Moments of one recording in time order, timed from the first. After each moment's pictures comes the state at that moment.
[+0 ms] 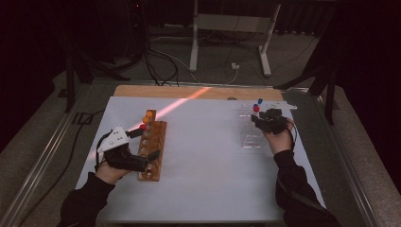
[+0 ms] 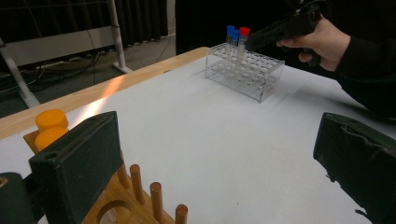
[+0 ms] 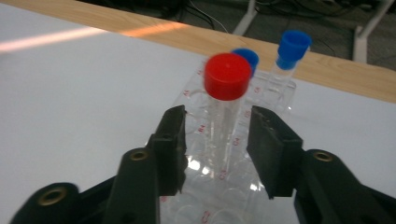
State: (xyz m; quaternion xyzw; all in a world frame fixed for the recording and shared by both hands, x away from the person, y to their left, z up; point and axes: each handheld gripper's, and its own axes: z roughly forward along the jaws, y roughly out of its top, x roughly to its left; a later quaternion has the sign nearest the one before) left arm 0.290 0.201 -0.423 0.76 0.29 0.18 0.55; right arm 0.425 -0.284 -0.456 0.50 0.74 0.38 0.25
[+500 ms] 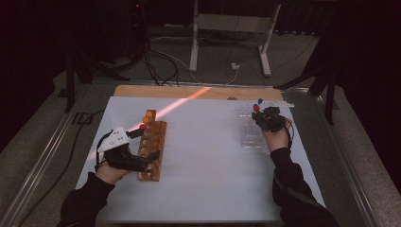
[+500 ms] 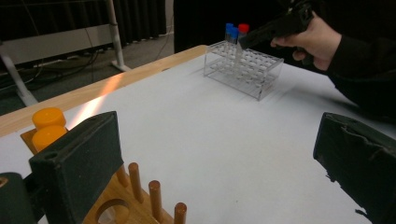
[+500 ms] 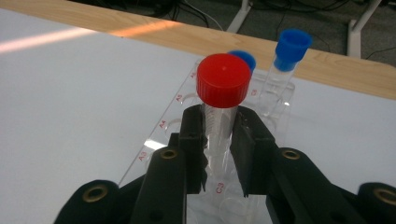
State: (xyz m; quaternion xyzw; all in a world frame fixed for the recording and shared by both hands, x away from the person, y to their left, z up) left arm 0.291 0.200 -0.423 0.76 0.29 0.18 0.55; right arm 0.432 -0.281 -0.456 0.51 0.73 0.38 0.25
